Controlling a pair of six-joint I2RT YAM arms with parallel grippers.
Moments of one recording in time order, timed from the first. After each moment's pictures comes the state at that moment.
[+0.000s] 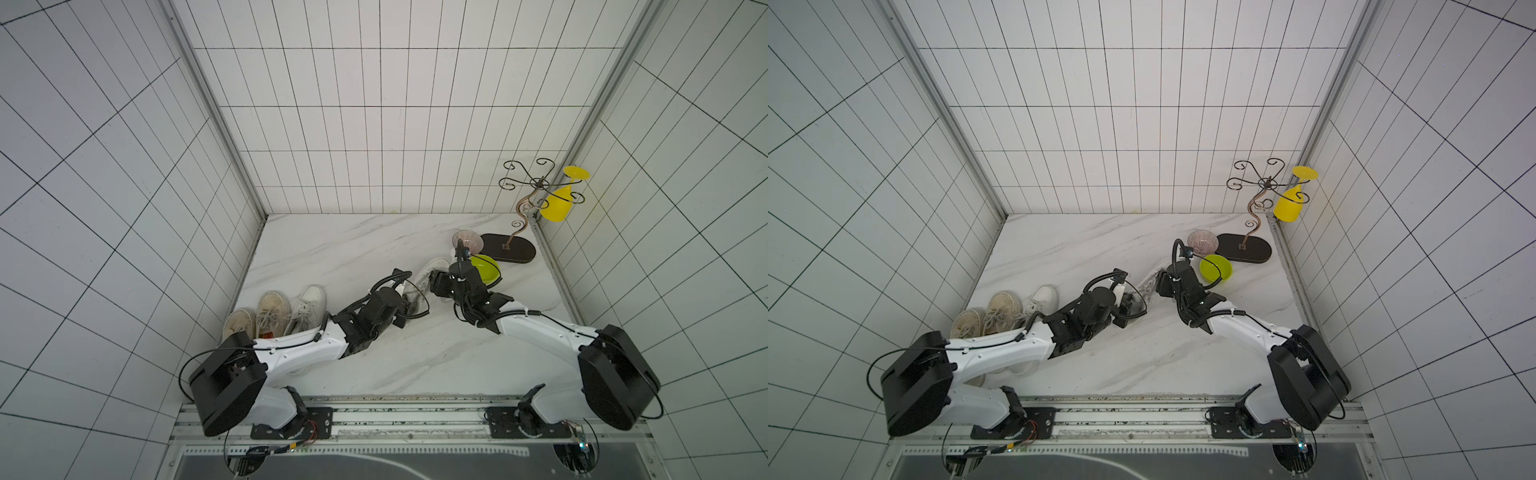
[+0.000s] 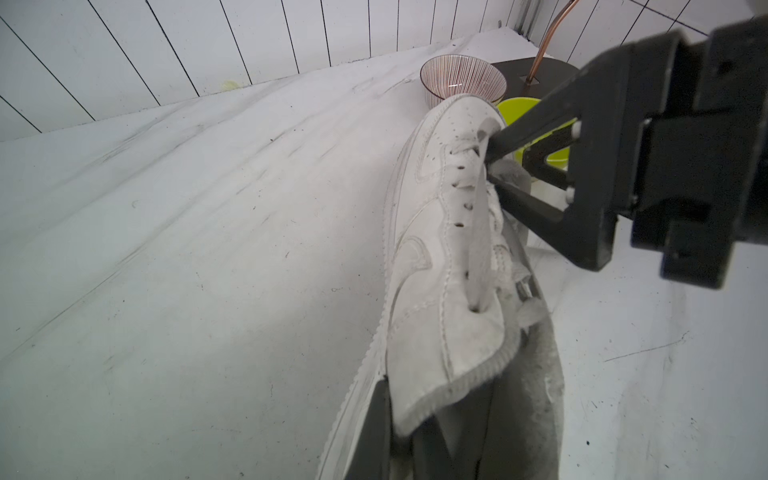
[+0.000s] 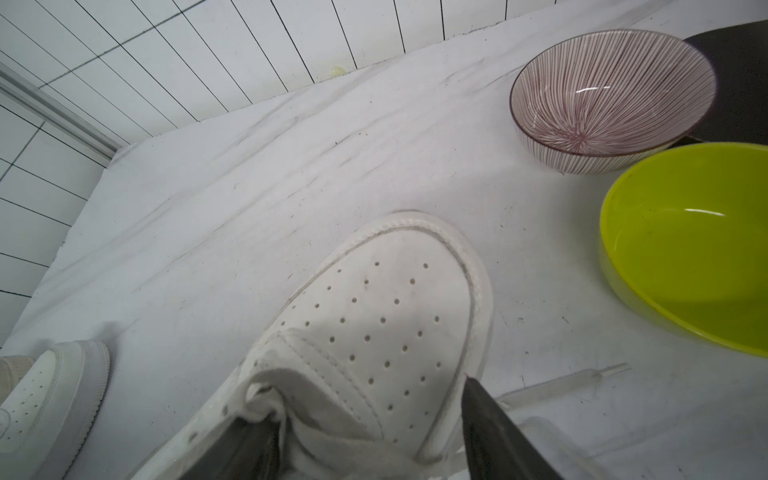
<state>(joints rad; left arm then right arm) -0.91 1.39 0.76 0.10 -0.28 -0.26 0.60 1.40 0.79 0.06 0.26 0.59</state>
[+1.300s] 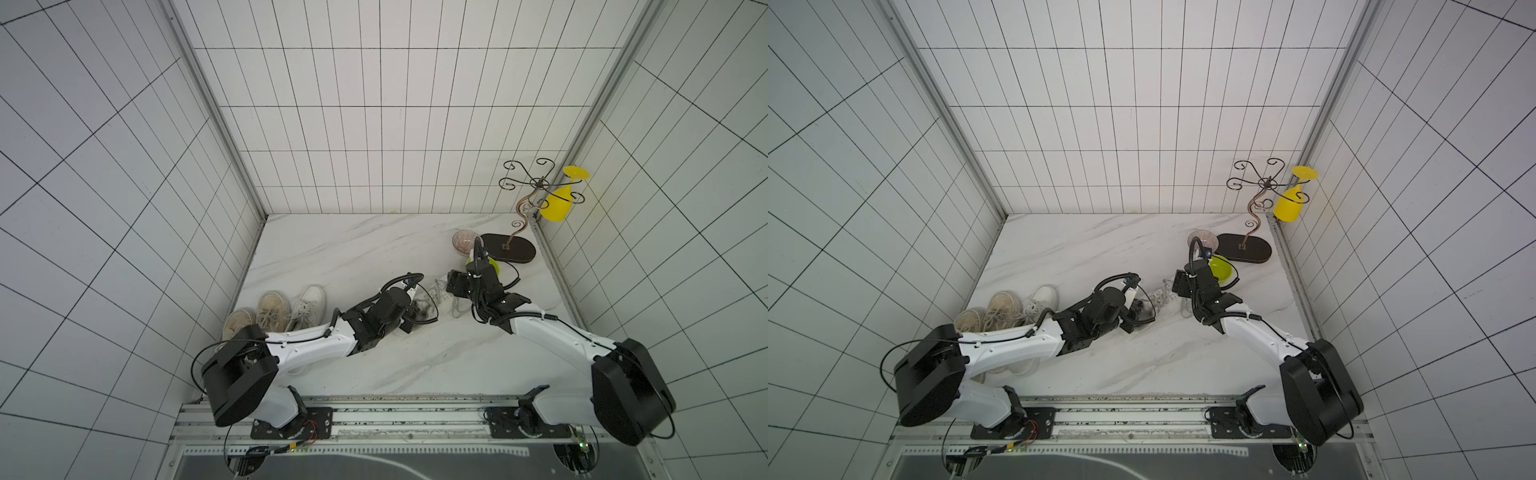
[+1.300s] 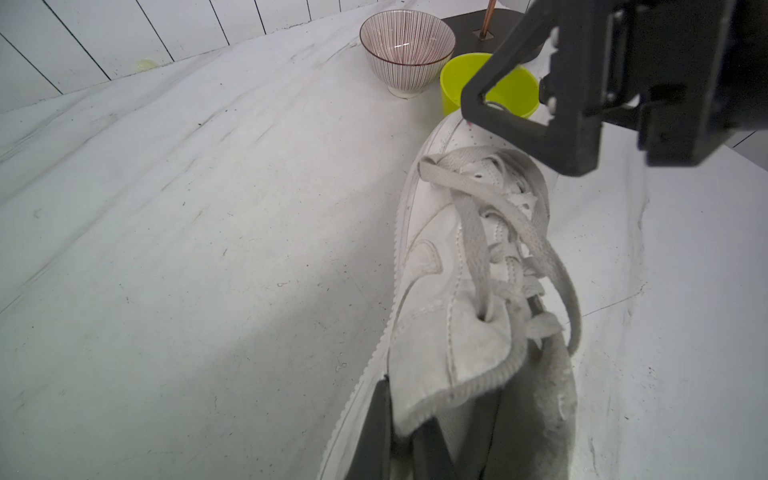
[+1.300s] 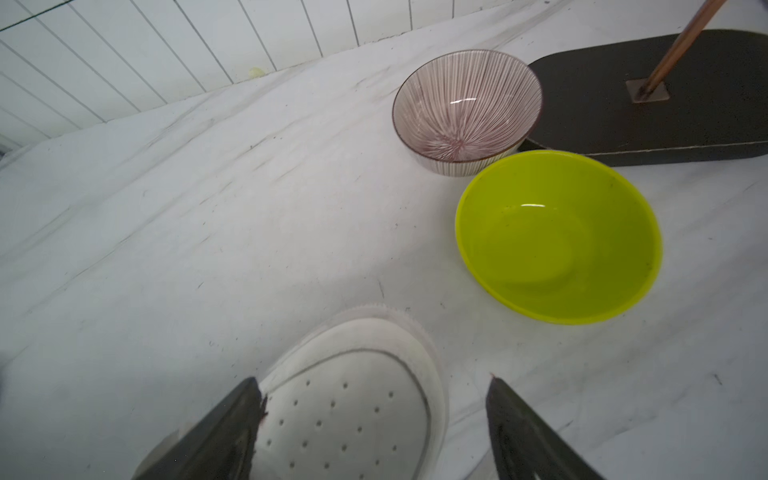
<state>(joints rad) -0.94 1.45 0.81 0.04 -0.21 -0.23 0.51 1.31 0.75 -0.09 0.28 0.52</state>
